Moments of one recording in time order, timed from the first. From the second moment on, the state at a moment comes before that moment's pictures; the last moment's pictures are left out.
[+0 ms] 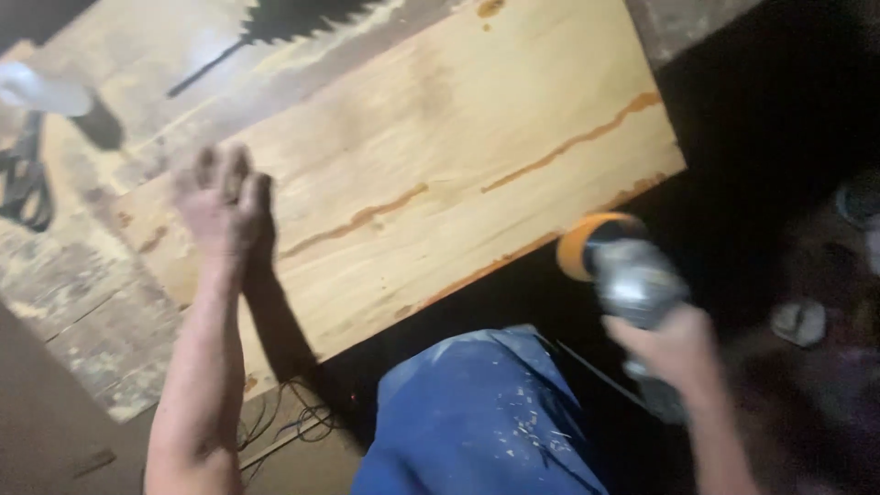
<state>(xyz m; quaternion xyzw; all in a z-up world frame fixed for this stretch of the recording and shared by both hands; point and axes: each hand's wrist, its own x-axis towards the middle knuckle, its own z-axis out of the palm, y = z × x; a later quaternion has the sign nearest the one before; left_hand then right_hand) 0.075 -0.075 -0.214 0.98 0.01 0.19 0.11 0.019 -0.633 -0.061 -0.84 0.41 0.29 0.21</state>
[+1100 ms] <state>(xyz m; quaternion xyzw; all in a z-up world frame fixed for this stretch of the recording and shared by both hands) 0.052 -0.068 -0.261 0.98 0.08 0.15 0.11 0.078 -0.478 -0.091 -0.87 0.00 0.46 0.16</state>
